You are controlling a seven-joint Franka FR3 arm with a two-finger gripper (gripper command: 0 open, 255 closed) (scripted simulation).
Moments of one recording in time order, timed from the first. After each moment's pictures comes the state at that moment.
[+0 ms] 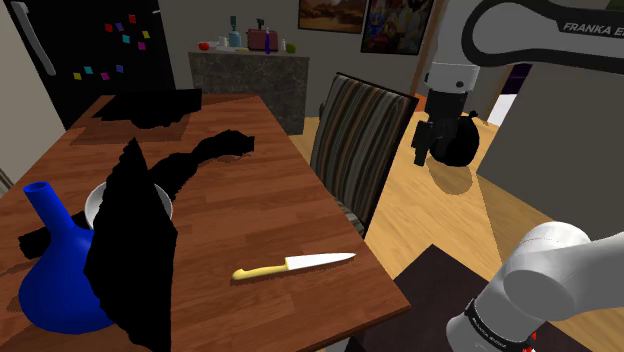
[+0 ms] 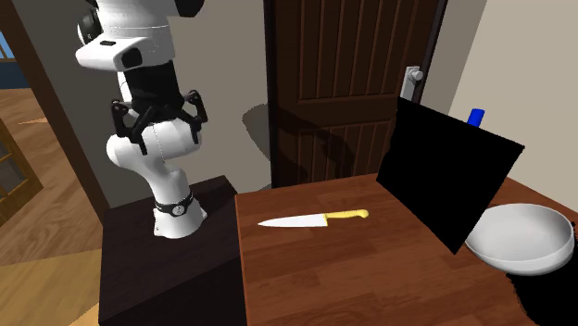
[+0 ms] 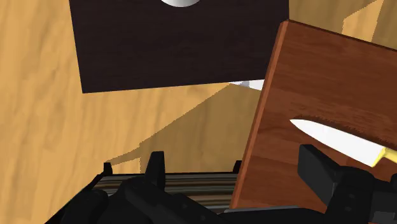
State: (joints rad) arm -0.02 -0.75 0.03 -2.31 0.04 1.45 0.05
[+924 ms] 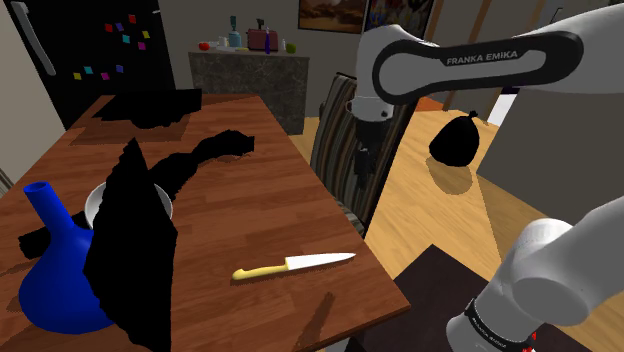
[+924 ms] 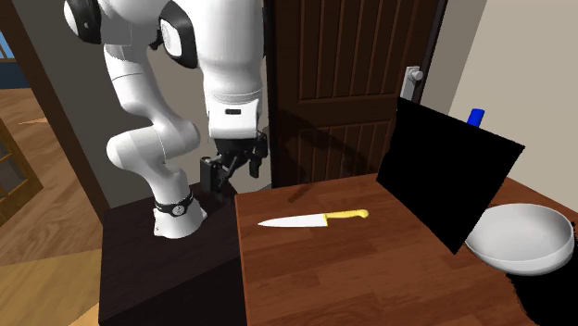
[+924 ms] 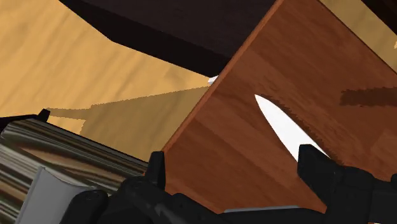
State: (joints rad) arm 0.13 -0.38 0.11 -2.23 0.07 1.69 -0.17
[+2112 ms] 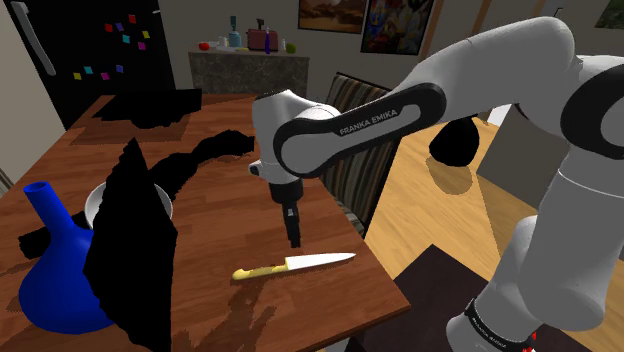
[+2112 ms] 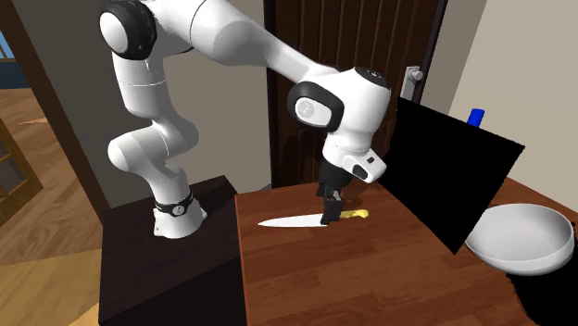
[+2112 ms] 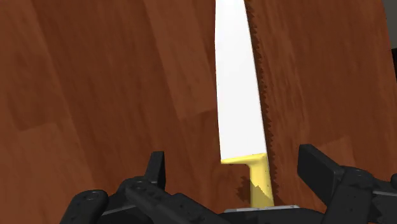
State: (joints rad) arm 0.32 0.13 0.29 -1.97 0.02 1.88 -0.43
